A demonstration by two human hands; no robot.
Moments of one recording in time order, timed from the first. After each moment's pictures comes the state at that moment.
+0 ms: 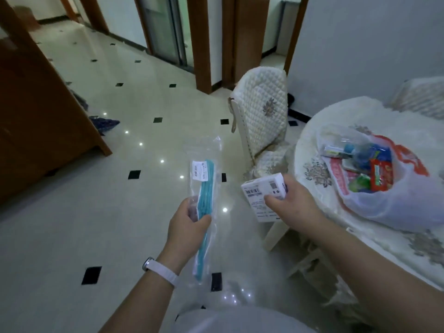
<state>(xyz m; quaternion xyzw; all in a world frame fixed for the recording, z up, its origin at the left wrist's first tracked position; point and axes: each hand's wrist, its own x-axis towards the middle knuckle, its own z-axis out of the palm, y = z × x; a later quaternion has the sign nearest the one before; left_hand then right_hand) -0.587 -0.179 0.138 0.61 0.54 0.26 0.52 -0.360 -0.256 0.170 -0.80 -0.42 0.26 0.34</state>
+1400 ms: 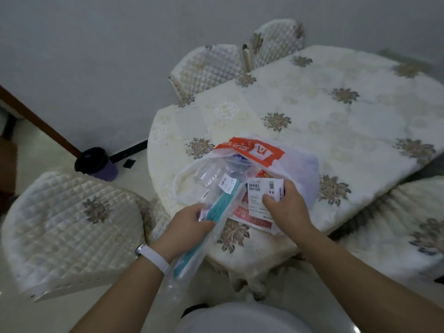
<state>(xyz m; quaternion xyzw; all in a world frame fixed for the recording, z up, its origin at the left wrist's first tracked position) -0.101 0.000 0.153 0.92 0.00 -0.21 0.32 -0.103 -0.233 0.109 -0.84 0.20 0.00 0.50</state>
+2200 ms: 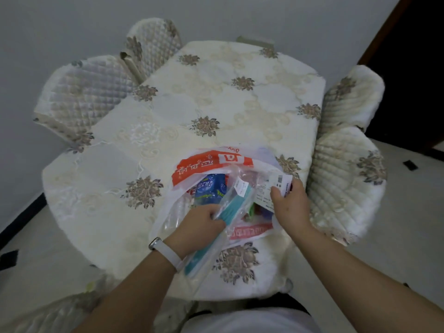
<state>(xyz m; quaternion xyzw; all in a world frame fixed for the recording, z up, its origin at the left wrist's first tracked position) 0.067 -0.016 0.122 0.82 -0.35 -0.36 0.28 -0.070 -0.195 0.092 -0.73 0.52 -0.23 0.38</state>
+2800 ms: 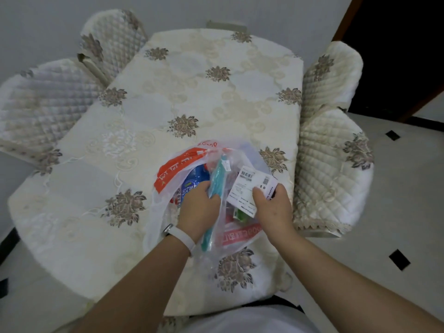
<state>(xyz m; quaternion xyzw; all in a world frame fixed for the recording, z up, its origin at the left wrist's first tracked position) 0.083 -0.088 0.097 0.86 -0.30 -0.28 0.31 -0.060 -0.180 0.088 -0.60 0.56 -0.25 0.51</state>
